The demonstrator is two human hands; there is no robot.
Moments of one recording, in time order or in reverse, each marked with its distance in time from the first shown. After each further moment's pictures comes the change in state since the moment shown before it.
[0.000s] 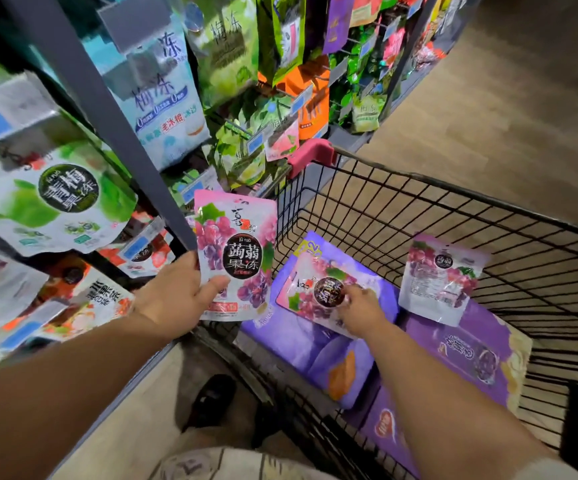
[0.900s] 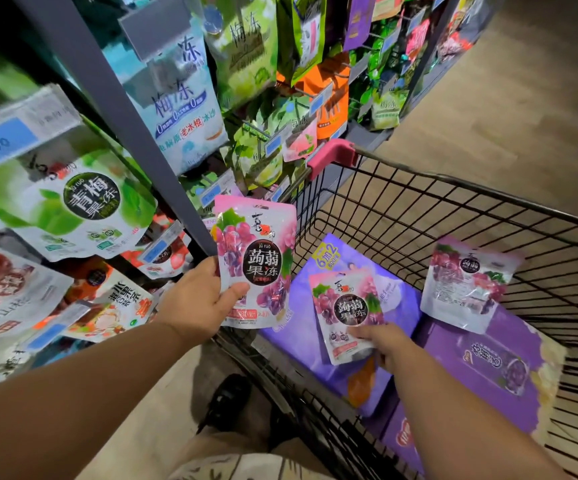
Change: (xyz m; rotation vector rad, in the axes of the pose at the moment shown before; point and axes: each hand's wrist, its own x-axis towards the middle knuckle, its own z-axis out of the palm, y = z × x) left_hand 0.008 -0.012 0.010 -0.067 0.065 0.037; right_hand 0.003 0.031 0.023 0.862 -0.179 0.383
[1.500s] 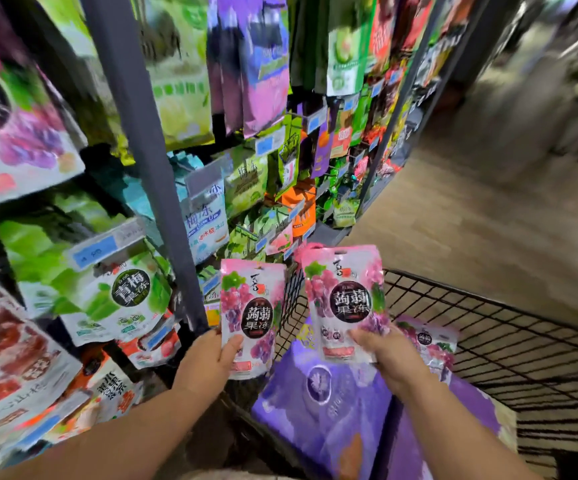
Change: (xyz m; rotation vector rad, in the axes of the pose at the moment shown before) left_hand -0.013 0.019 -0.036 -0.195 0.054 -0.044; right_hand -0.157 -0.097 -0.006 0.298 -0.277 -0.688
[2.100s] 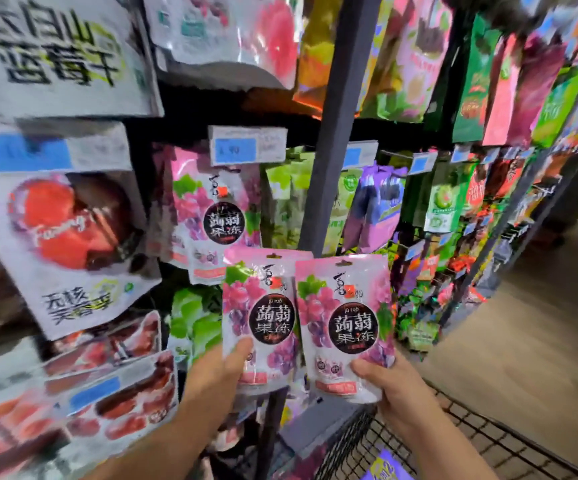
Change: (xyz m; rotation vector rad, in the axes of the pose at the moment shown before) left_hand -0.046 0.012 -0.180 -0.592 0.507 -0.143; right_hand 0.005 -0.094 0.192 -0.101 -0.510 -0.226
